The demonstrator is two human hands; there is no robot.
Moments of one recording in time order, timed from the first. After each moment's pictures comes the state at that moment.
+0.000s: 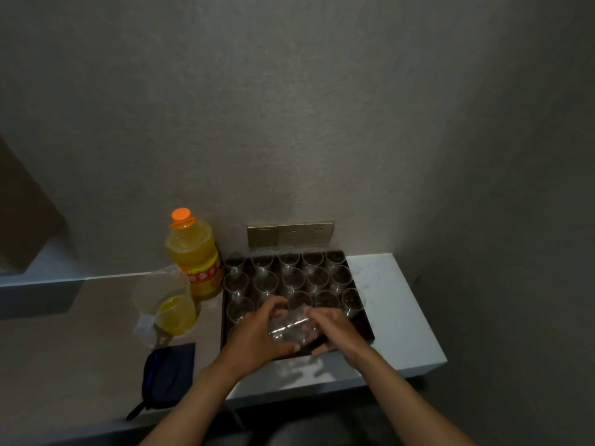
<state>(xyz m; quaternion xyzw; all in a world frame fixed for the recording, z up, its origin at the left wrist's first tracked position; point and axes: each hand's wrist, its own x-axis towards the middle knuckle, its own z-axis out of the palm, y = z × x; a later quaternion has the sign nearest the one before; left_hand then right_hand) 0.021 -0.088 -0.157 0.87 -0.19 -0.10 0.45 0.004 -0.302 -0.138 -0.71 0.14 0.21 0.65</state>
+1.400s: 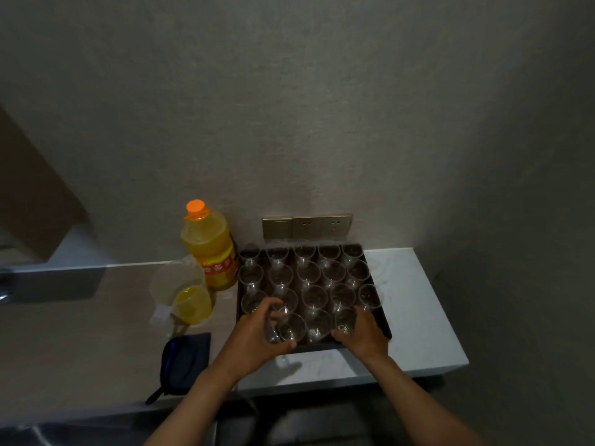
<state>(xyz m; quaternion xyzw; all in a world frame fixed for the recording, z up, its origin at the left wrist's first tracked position) 0.017 -0.065 -0.171 0.88 -0.12 -0.13 0.44 0.023 -0.346 -0.254 -0.91 0.16 0.11 0.36</state>
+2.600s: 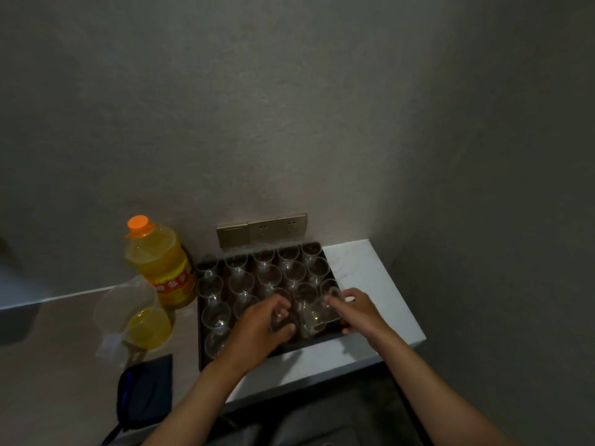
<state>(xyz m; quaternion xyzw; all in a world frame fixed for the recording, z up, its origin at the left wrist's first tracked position) 0.032 -0.136 -0.151 0.87 -0.23 -0.09 0.43 0.009 -0.385 -0.144 -0.77 0.27 0.14 0.56</state>
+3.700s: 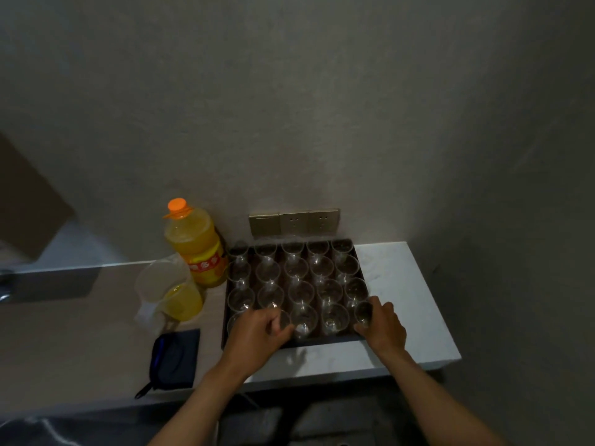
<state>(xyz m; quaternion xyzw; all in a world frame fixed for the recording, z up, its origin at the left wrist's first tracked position) 0.005 -0.115 -0.159 0.89 -0.11 -0.03 0.43 0.019 -0.408 -0.231 -0.94 0.20 0.13 0.25</state>
